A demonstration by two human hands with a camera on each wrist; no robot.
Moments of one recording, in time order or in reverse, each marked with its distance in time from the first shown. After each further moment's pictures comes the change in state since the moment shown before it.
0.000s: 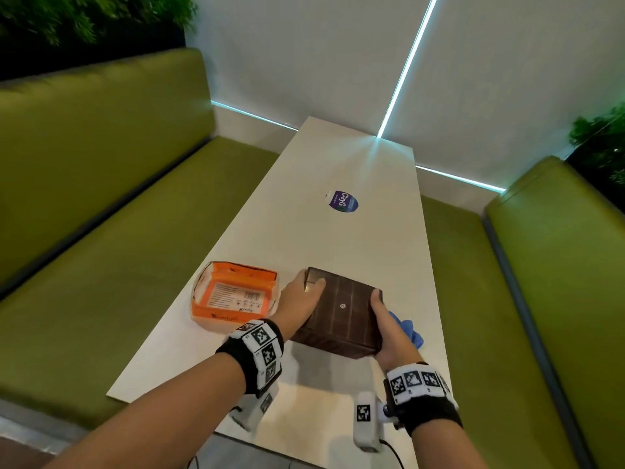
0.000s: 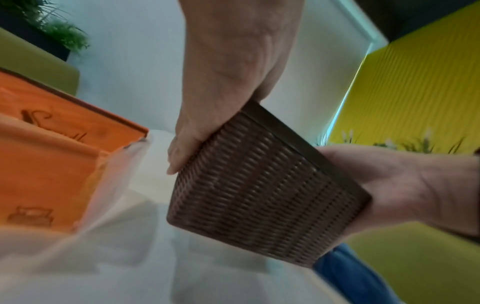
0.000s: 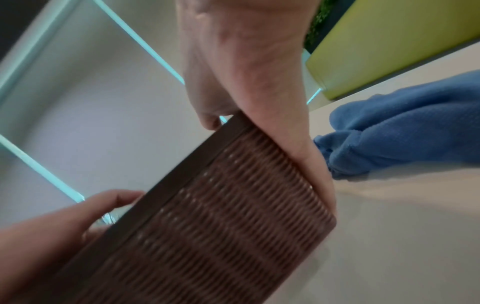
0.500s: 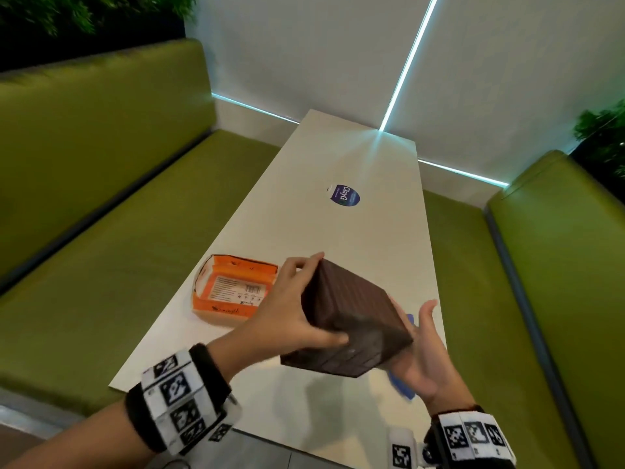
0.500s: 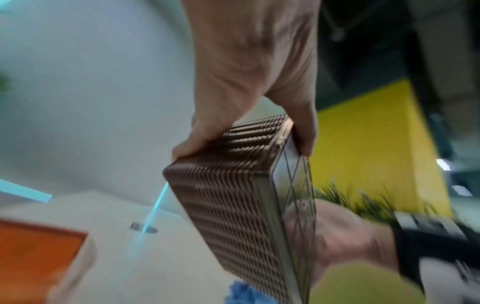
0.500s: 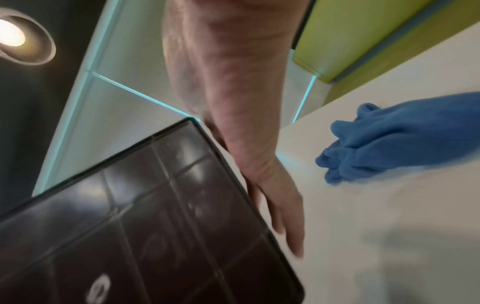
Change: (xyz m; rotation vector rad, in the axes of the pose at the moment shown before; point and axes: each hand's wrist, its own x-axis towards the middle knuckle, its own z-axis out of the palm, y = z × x) left_hand -0.100 0.035 -0.059 0.131 -0.180 0.474; right_hand -0.054 -0.007 -0.039 0.443 -0.533 0.102
